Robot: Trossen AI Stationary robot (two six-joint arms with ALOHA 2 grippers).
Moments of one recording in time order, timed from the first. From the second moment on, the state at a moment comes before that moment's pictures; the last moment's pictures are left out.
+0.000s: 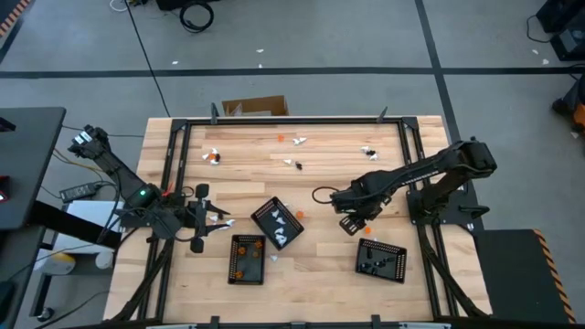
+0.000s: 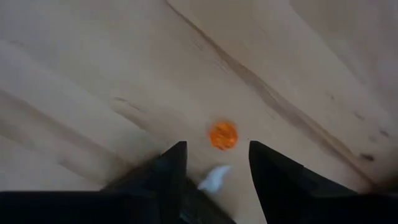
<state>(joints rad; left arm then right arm) -0.74 0.73 0.53 -0.39 -0.71 -0.17 0.13 1.55 0.98 -1.03 -0.19 1.05</state>
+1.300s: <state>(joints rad) -0.74 0.73 0.53 -0.41 -0.71 -0.17 0.08 1.55 0.70 -0.72 -0.36 1.22</state>
